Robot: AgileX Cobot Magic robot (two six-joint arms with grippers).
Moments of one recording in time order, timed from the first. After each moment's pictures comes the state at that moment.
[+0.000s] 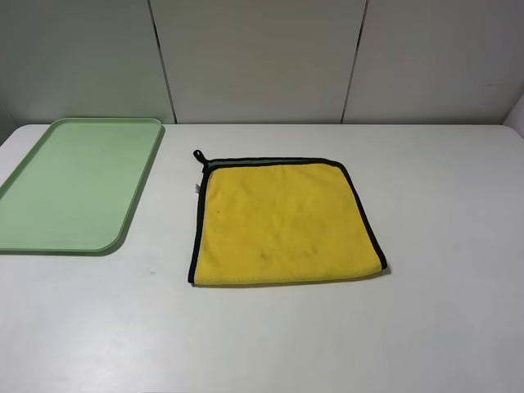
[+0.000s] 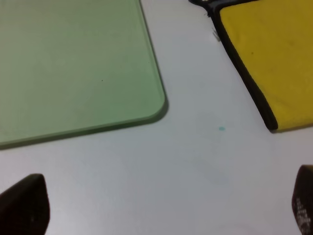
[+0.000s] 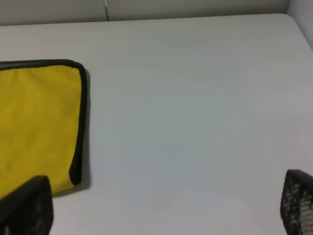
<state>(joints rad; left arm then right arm) -0.10 -0.01 -0.49 -0.04 1.05 0.10 0.10 -0.01 -0.49 -0.07 1.03 0.07</state>
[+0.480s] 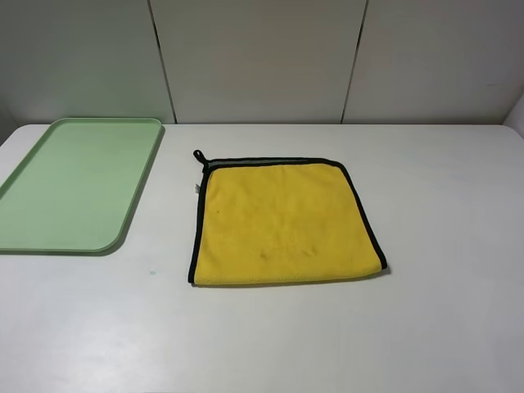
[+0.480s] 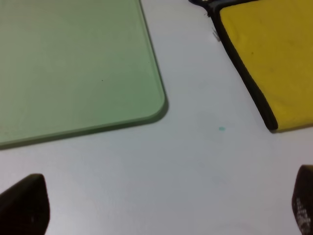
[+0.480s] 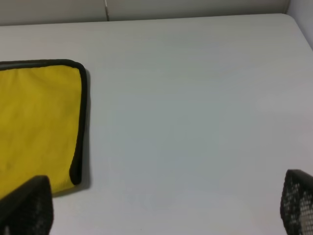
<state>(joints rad) -0.10 -0.01 -0.49 -0.04 1.05 0.10 0.10 -0.01 -0.49 -0.07 1.03 0.07</state>
